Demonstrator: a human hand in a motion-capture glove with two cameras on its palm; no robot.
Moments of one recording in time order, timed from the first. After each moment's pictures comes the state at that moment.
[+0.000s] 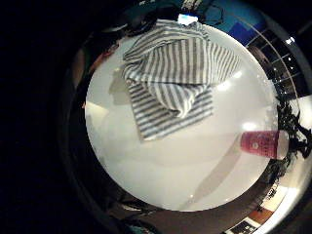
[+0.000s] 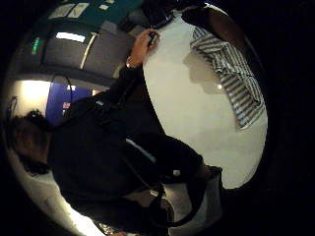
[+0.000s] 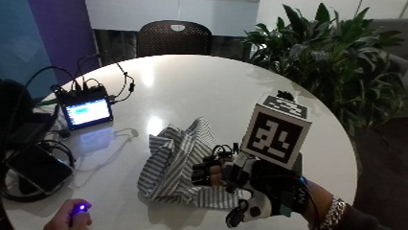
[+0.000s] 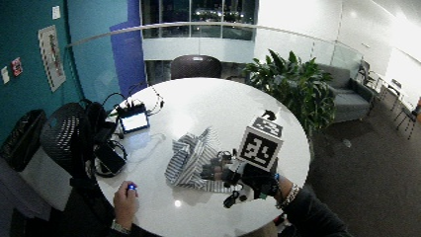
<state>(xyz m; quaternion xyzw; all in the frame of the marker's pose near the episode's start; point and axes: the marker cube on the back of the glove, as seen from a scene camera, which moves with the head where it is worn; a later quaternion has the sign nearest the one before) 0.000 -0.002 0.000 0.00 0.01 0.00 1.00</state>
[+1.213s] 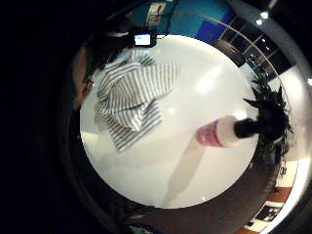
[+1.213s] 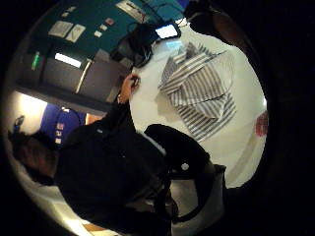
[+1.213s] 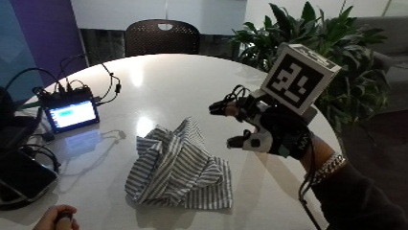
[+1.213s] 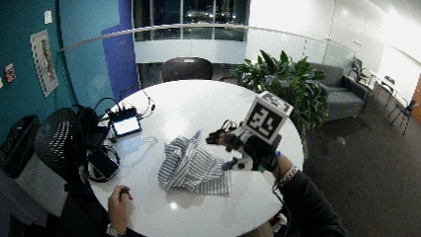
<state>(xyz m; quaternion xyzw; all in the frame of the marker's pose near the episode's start) 0.072 -0.021 -0.079 0.12 0.04 0.08 0.99</state>
